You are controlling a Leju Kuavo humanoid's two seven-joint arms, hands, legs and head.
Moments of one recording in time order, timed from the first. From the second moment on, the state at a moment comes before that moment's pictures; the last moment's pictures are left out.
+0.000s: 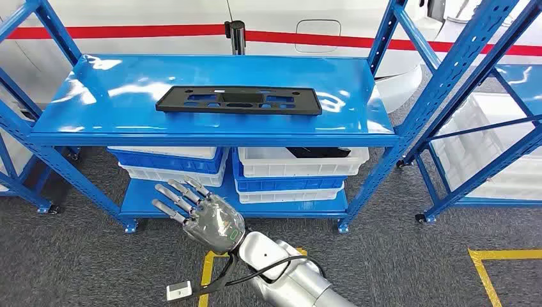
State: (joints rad) left arm -0.09 -0.14 1.38 -0.21 -1.01 -0.04 -0.57; right arm -0.51 0.26 0.86 -0.88 1.32 -0.69 -0.24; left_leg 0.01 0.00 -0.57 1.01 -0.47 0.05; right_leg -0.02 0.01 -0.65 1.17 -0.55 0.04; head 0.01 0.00
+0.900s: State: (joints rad) left arm -0.09 -0.15 1.40 -0.21 -1.01 0.00 -0.57; right arm -0.52 0.28 0.79 -0.87 1.39 -0.69 -0.11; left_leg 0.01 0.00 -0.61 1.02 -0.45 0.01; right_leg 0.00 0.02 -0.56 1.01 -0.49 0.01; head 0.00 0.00
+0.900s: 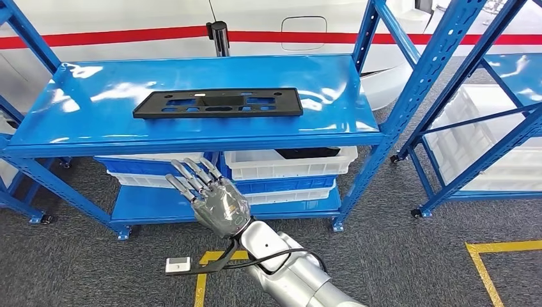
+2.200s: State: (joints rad) left arm -0.10 -0.15 1.41 -0.21 -1.00 -0.01 -0.57; right arm -0.47 0.27 0.72 -0.92 1.47 -0.70 -0.06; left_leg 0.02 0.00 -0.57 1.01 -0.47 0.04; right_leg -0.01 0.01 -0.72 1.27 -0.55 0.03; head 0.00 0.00
